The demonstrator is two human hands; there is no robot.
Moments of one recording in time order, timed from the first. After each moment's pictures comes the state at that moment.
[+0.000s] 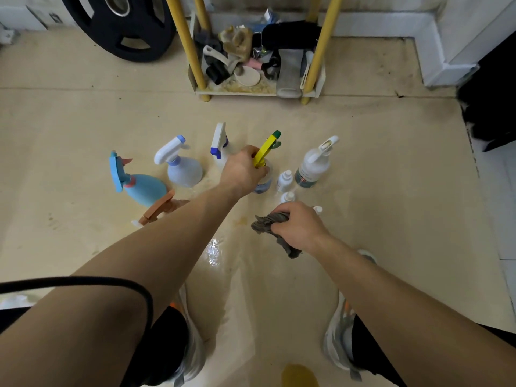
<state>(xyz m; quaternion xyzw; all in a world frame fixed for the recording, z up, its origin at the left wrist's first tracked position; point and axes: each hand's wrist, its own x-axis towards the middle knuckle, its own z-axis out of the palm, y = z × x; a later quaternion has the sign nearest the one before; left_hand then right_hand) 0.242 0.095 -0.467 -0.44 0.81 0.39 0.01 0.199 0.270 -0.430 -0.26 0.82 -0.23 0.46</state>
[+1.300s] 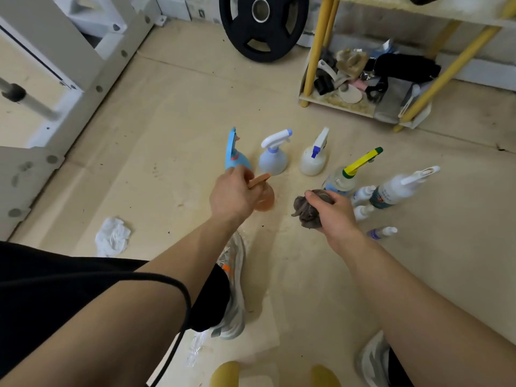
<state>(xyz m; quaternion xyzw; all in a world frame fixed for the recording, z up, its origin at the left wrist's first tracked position) 0.464 0.089 -0.412 -0.62 0.73 0.28 -0.09 0.293 0.200 -0.424 -0.07 0.72 -0.48 0.50</state>
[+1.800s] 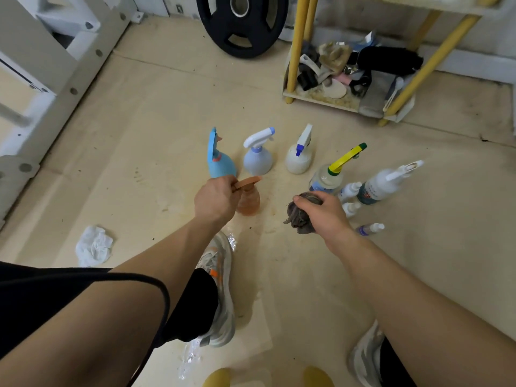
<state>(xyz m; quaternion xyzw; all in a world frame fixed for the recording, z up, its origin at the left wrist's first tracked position) 0.462 0.074 -0.440 -0.58 0.78 0.22 0.01 0.273 0.205 -0.430 -0.14 0.75 -0.41 0.50</state>
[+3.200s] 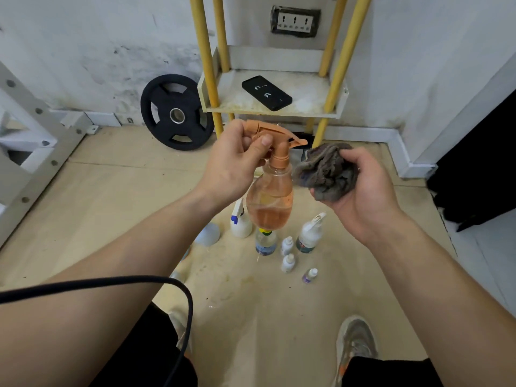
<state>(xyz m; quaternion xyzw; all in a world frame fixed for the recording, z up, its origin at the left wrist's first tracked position) 0.279 0.090 -0.196 -0.25 0.74 0.55 -0.29 0.148 0.246 -0.186 -0.06 0.55 -0.74 0.39</state>
